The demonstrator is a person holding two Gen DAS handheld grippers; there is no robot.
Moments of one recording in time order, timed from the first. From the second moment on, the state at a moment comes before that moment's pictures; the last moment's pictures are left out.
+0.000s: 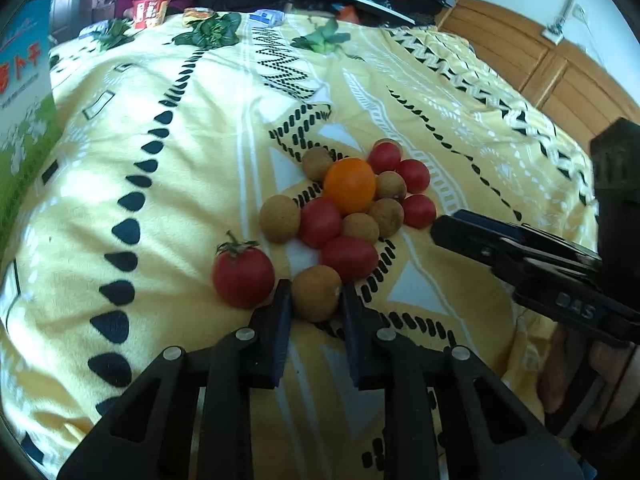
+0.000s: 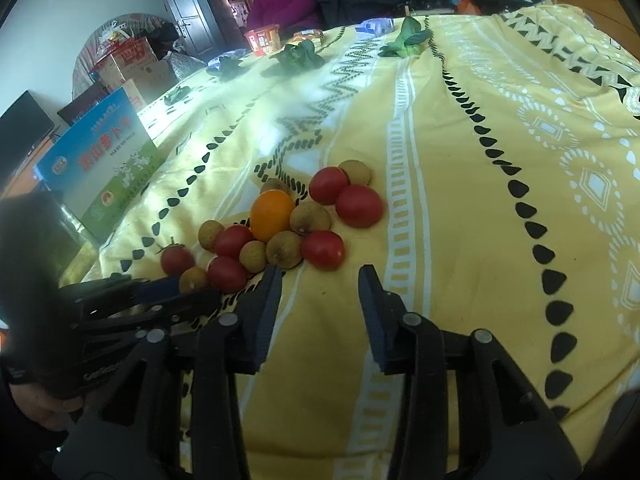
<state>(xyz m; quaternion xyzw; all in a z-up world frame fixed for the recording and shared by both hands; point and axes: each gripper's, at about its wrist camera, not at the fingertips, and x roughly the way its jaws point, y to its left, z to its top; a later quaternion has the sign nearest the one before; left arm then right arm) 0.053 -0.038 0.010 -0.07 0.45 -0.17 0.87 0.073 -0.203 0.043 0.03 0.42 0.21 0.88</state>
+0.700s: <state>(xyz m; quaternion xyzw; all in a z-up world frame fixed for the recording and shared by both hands) 0.045 -0.033 0.017 -0.08 0.44 -0.17 0.88 0.079 -0.204 0.051 -0.02 0.41 0.22 0.88</state>
